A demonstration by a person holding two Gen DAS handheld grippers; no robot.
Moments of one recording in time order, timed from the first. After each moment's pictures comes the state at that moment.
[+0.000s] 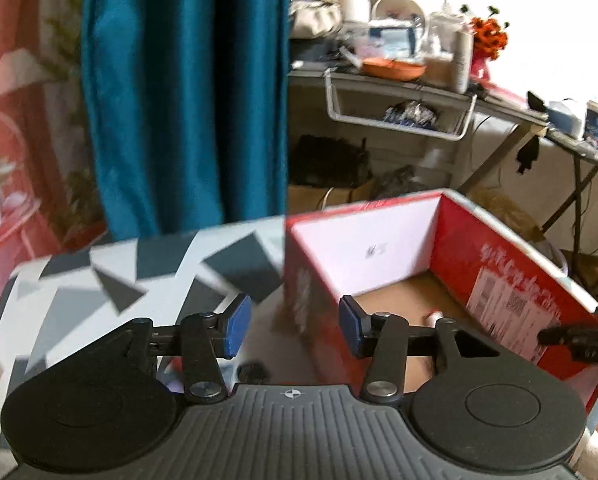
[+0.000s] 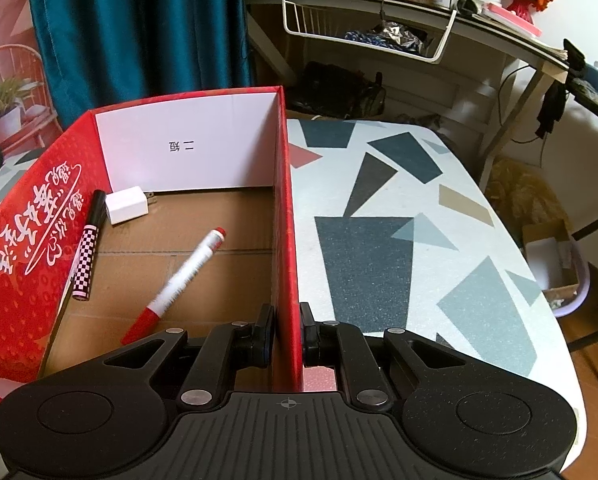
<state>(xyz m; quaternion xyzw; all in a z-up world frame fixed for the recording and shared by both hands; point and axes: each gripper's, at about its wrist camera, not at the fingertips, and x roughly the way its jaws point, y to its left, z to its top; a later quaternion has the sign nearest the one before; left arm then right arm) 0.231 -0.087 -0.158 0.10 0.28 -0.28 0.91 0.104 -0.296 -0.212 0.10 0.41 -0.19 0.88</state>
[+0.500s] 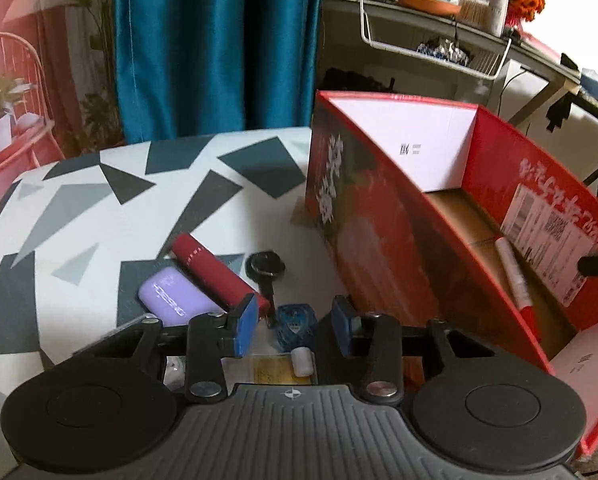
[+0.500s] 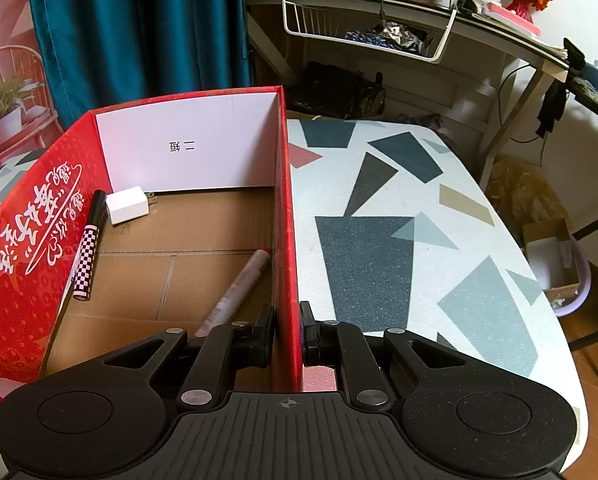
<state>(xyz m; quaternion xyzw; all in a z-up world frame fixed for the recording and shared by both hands) 0.233 -0.073 -0.229 0.09 0.36 -0.24 0.90 0.104 -0.297 -0.213 0.10 0.41 -0.19 0.89</state>
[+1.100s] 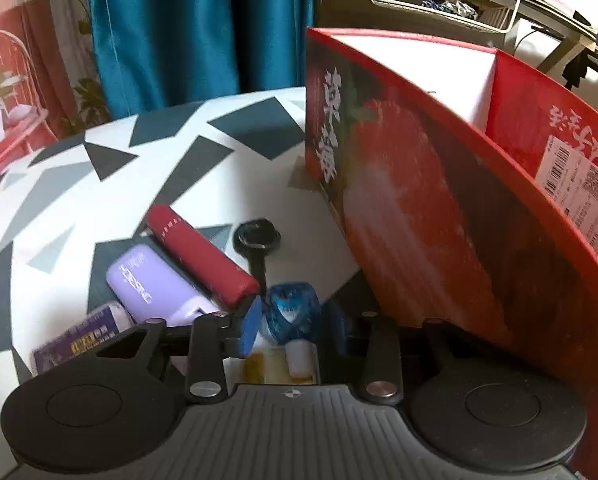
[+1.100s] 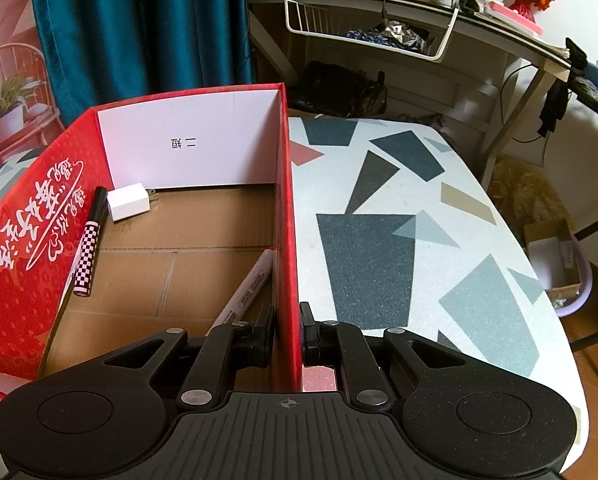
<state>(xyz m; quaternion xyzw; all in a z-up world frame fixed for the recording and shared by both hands) 0.247 -0.092 -0.265 0.13 0.39 -0.23 0.88 0.104 -0.296 -0.214 0.10 0.41 -0.19 0.89</state>
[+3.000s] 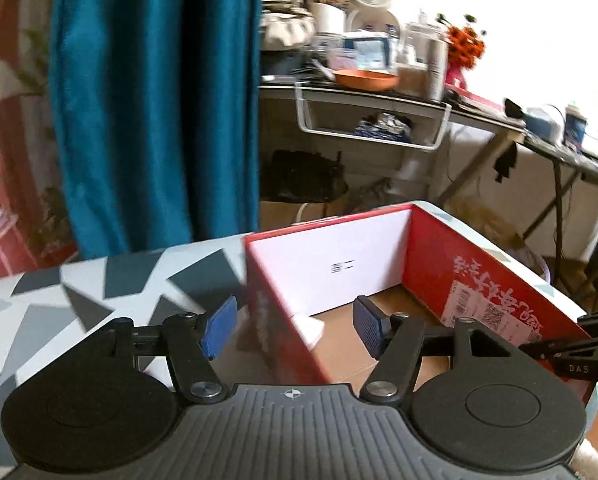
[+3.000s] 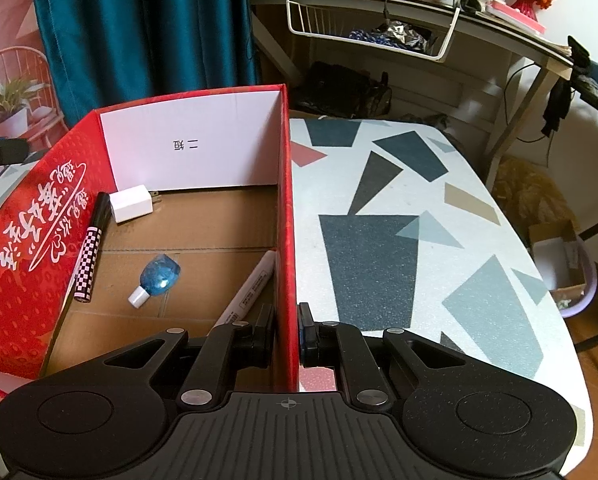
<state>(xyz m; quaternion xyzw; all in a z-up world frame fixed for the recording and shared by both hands) 0.225 -0.104 -0.158 0.09 0.25 -0.31 0.91 0.102 -0.298 -0.215 0.10 0.41 -0.18 0.89</state>
